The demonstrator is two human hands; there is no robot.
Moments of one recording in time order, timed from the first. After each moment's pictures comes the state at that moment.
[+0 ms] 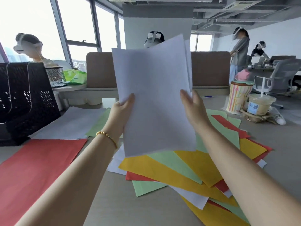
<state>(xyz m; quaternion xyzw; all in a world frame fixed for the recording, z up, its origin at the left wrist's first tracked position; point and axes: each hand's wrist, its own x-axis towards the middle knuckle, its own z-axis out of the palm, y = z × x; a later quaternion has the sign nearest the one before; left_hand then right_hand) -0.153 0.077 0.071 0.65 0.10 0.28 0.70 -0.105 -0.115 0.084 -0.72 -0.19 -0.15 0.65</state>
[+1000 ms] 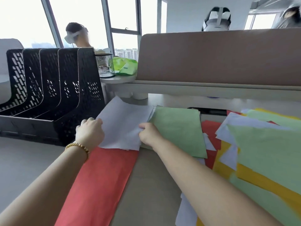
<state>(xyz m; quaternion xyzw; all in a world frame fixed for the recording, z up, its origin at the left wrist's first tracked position) -0.169 0.373 -0.003 0.91 0.41 0.12 0.02 -0.057 0.228 -0.019 -0.83 -0.32 0.18 0.42</state>
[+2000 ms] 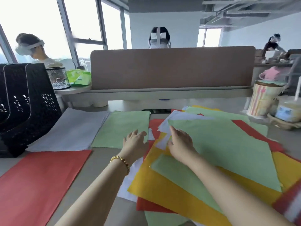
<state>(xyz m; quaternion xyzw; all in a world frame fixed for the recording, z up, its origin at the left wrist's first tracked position) -0.097 0.113 -0.012 0.97 0.14 0.06 0.16 -0.047 -0.046 -0.018 -0.95 -0.23 -0.04 0.20</state>
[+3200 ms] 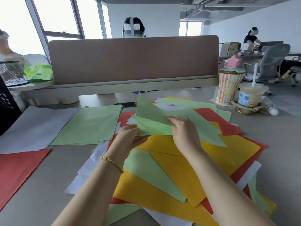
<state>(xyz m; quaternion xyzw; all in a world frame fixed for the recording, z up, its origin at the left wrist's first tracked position) -0.081 0.015 -0.006 0.60 0.15 0.04 0.78 -0.043 -0.156 -0.013 -0.89 -0.21 -0.25 0.31</state>
